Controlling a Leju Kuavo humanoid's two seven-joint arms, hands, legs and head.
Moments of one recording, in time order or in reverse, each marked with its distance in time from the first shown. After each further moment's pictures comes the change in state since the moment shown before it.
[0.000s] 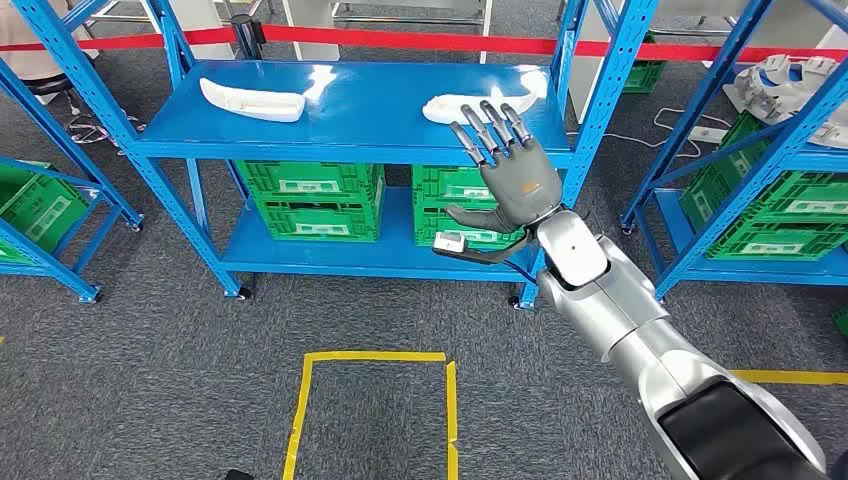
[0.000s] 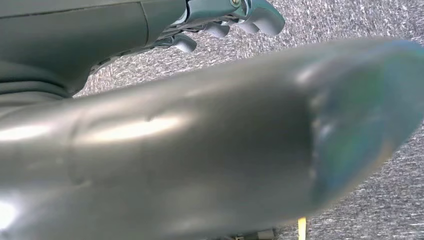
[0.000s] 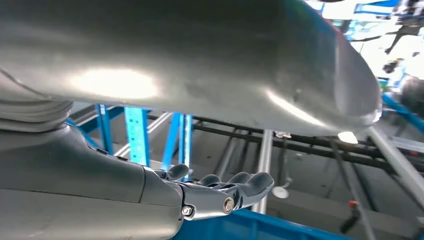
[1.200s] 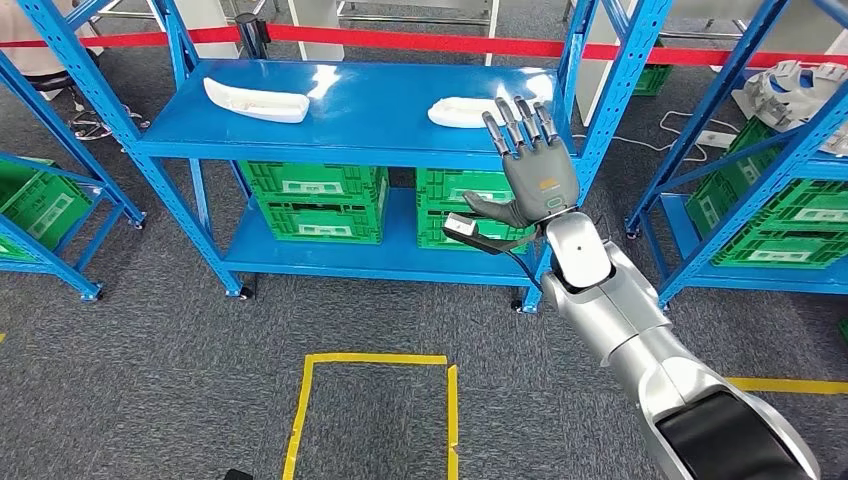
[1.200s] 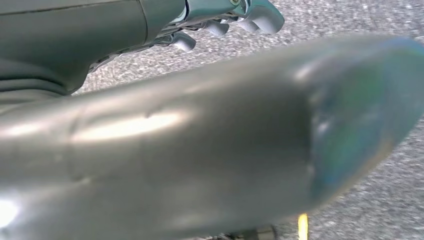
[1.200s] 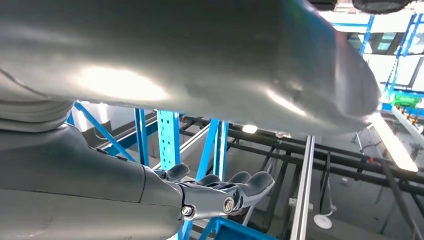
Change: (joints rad) left arm -0.004 -0.008 0.018 0.000 -0.039 -0.007 0.020; right arm 0.032 0.013 -0.105 -0.004 0.059 0.063 0.092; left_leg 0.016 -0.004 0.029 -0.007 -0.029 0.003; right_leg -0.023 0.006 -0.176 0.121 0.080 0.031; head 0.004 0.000
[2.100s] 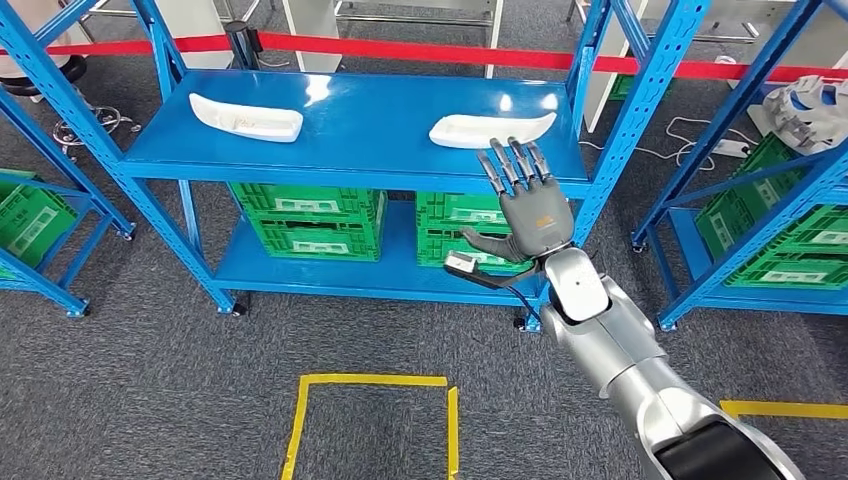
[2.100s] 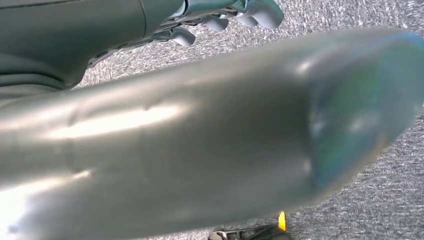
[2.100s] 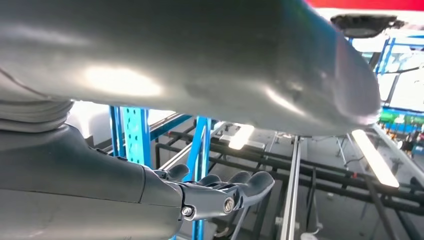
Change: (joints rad) left arm 0.033 0.033 0.043 0.003 0.027 0.007 -0.024; right arm 0.121 -0.001 -0.025 -0.020 0.000 -0.063 -0.046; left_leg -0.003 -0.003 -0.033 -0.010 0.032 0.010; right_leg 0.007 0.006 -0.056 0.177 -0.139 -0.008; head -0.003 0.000
